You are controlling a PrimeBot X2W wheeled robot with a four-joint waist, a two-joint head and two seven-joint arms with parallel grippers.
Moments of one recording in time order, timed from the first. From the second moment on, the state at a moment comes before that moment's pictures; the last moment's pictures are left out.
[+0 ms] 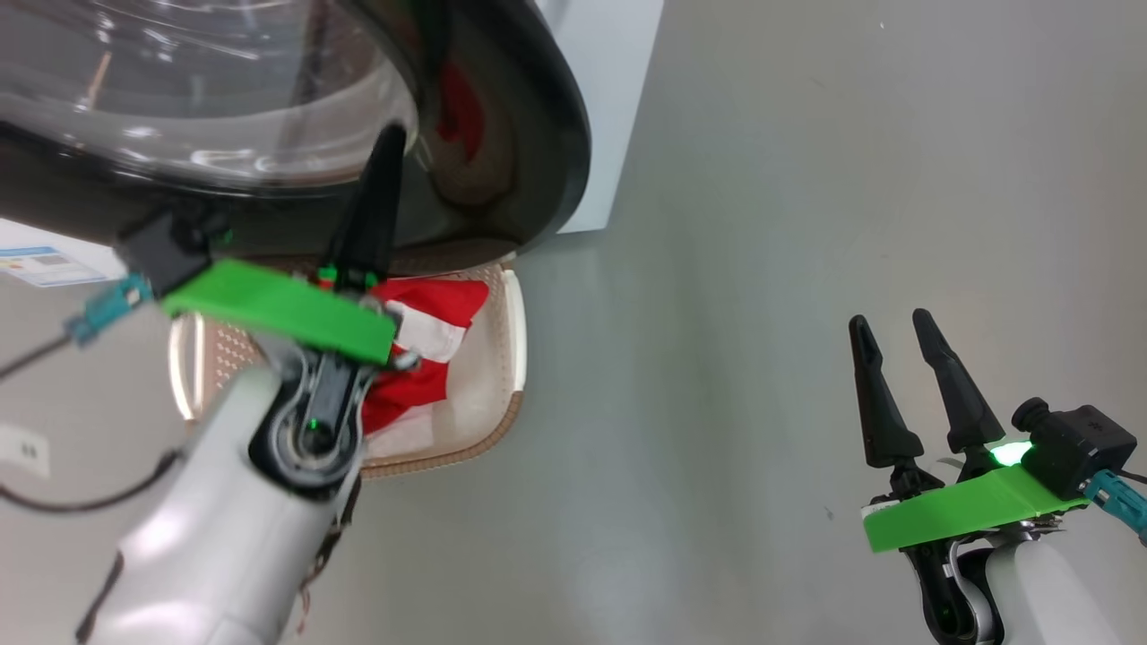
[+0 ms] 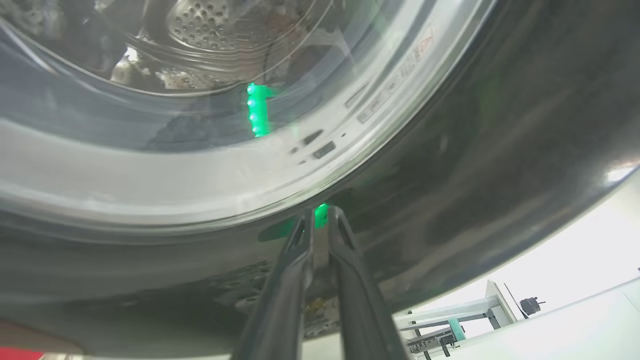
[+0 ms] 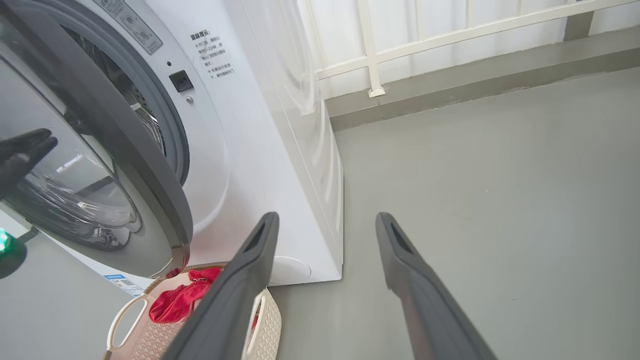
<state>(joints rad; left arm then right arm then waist) -0.80 0.20 -0.51 0.45 -1.41 -0.12 -0.25 -0.17 -0.05 0.05 0.18 0.47 0.12 -0.26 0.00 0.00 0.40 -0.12</state>
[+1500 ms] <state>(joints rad) -0.12 0.20 -0.13 0.33 -0.89 -0.12 -0.25 0.02 -0.06 -0.02 0.19 0.41 0.12 -0.26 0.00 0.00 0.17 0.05</state>
